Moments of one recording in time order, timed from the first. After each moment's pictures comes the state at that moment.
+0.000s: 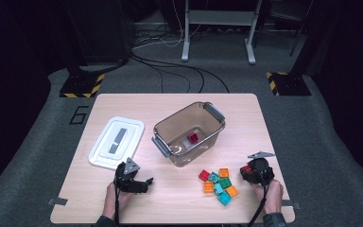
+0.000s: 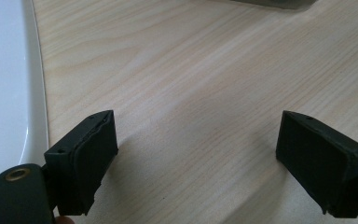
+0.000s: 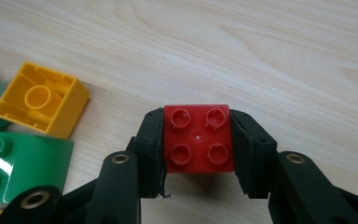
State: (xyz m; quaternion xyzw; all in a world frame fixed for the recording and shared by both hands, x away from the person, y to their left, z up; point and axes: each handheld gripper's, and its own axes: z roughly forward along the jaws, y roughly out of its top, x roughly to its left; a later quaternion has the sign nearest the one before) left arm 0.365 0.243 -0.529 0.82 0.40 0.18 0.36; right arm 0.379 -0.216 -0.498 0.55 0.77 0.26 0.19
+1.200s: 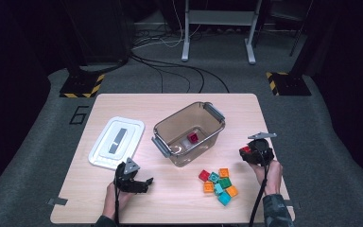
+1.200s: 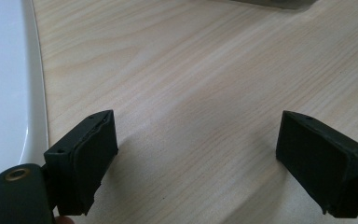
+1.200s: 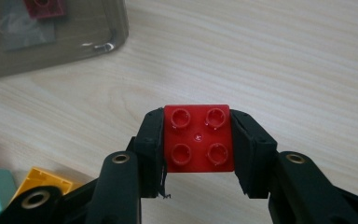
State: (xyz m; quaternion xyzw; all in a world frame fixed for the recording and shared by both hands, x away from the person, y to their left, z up) left arm 0.365 0.243 -0.529 0.82 0.40 0.18 0.36; right arm 0.423 -0.214 -0.457 0.53 0.77 0.28 0.21
